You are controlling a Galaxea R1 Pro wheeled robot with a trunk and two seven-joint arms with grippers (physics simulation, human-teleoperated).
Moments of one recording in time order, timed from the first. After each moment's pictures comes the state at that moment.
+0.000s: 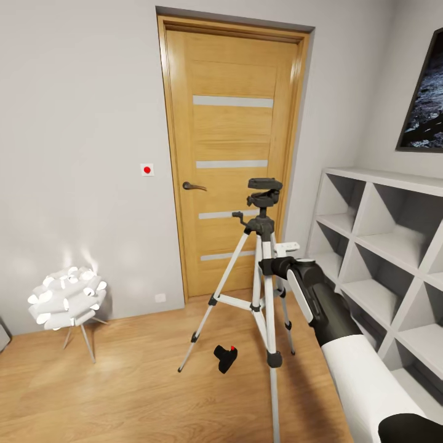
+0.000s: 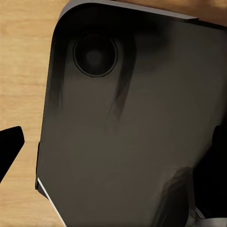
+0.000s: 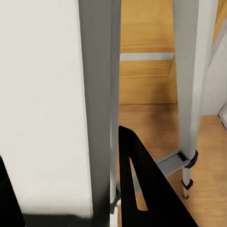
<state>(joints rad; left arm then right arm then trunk) 0.01 -0.02 0.00 -0.04 0.23 -0.01 0.00 -0.82 0.02 0.14 -1.13 -0.07 0.78 0.04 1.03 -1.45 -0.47</state>
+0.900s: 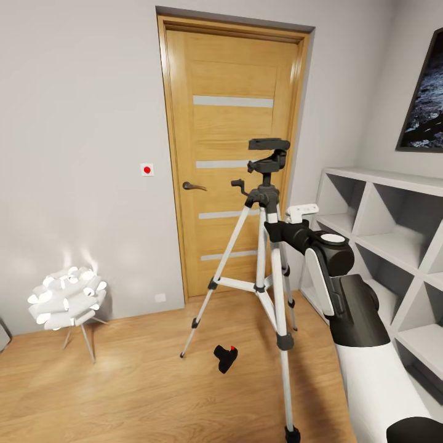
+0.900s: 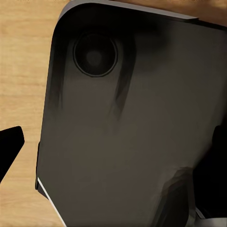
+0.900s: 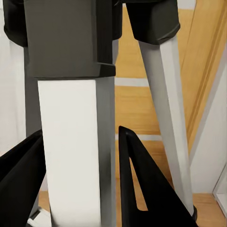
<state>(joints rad) 0.01 -0.02 0.00 -0.04 0.22 -0.01 0.00 -0.82 0.01 0.14 -1.57 -0.07 0.87 0.04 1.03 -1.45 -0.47</state>
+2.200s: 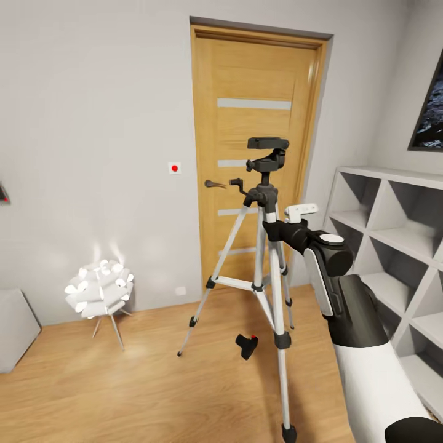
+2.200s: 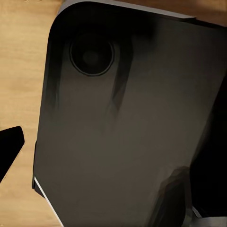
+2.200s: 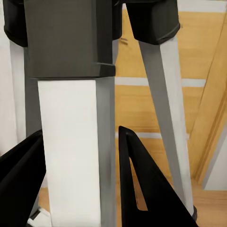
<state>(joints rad) 0.01 -0.02 0.00 -0.04 0.23 -0.01 0.00 -0.82 0.02 0.14 -1.57 -0.08 0.86 0.04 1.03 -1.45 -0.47</state>
